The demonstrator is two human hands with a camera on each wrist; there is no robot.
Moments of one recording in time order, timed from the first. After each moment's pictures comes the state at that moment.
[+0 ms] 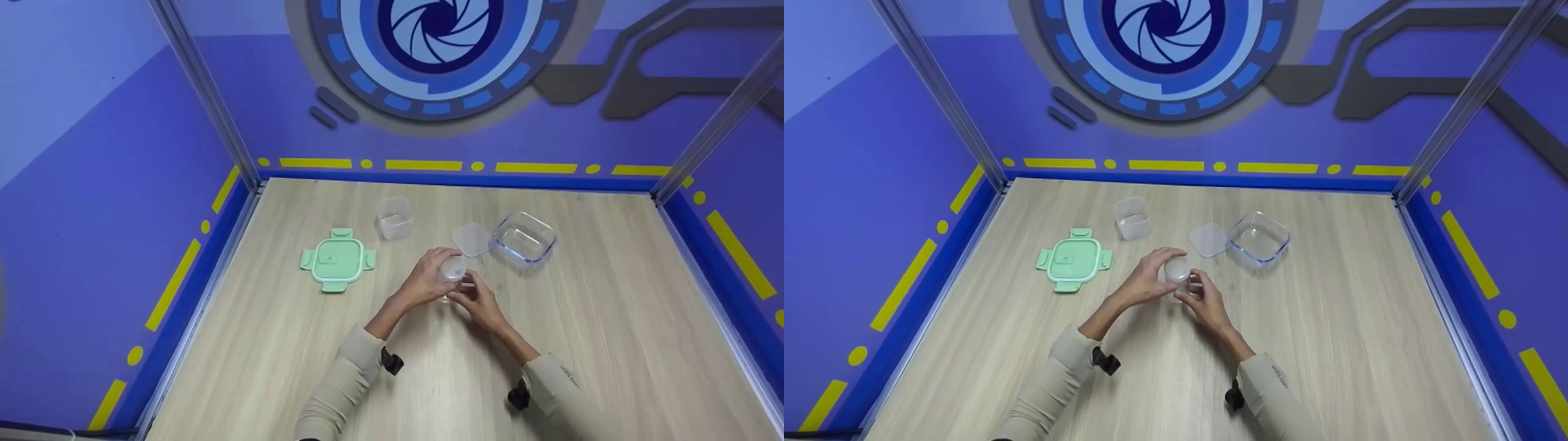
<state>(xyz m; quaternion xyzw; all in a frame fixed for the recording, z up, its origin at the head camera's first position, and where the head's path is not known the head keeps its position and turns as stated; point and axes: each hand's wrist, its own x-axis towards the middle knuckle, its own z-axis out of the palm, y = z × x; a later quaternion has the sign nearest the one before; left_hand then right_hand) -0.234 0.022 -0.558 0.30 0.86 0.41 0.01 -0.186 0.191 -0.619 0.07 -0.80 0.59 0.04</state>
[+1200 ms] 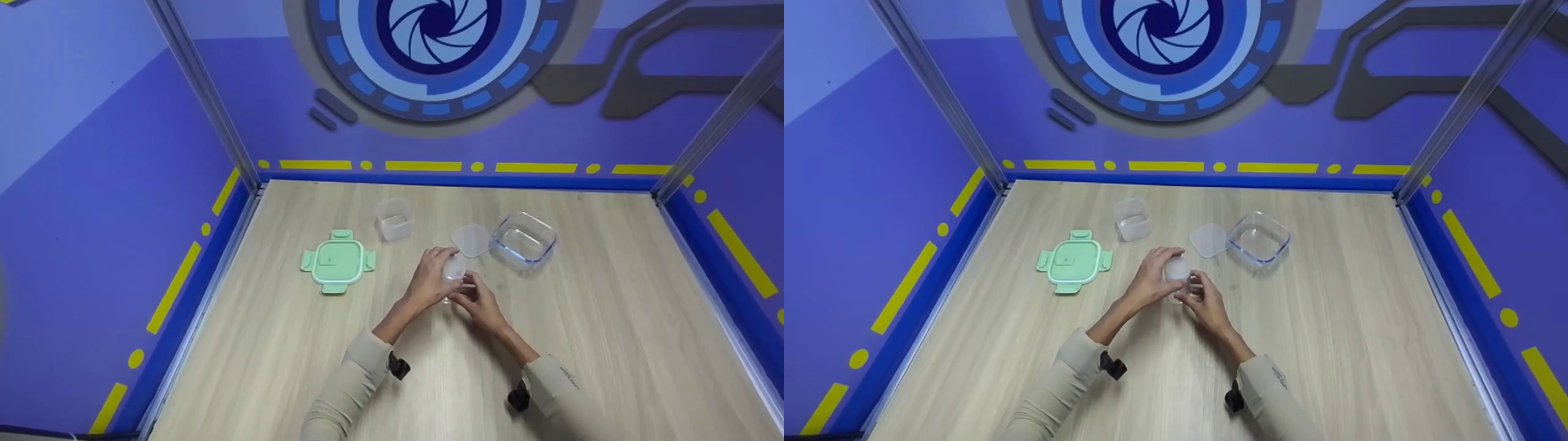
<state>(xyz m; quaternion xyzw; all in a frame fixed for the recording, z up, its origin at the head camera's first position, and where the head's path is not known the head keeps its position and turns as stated) -0.232 0.035 -0.563 0.26 0.89 0.37 -0.07 -0.201 0.199 -0.657 0.06 -0.81 0.58 0.03</state>
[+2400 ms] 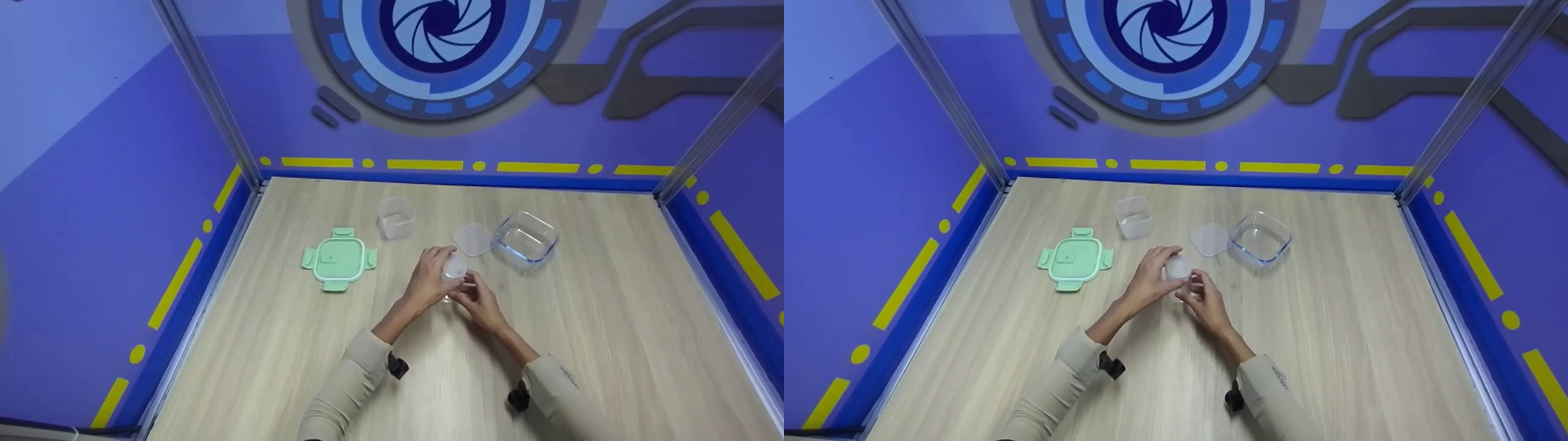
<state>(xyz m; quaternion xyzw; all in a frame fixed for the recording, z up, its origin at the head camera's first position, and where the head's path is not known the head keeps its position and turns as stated) -0.226 0.032 -0.562 0.25 0.90 0.36 -0.08 -0.198 0.195 -0.655 0.05 -0.81 0.59 0.03</state>
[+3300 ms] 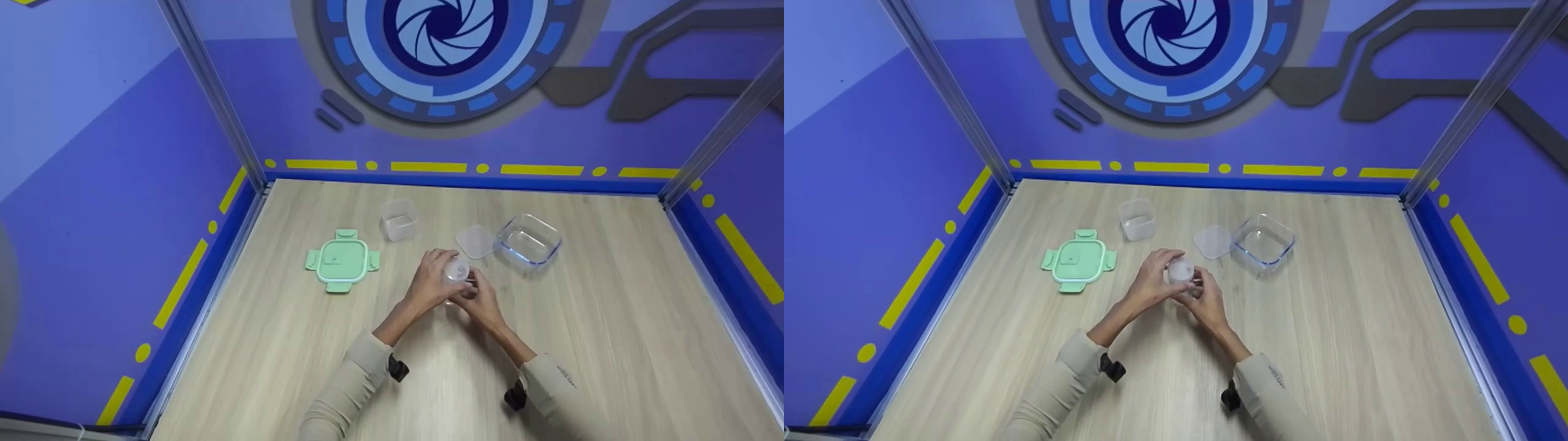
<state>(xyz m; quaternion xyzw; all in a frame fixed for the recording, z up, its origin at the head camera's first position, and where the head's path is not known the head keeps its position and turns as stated) -0.226 0.031 -0.565 0.25 0.89 0.37 -0.09 -0.204 0.185 -0.644 0.06 -0.82 0.57 0.09</state>
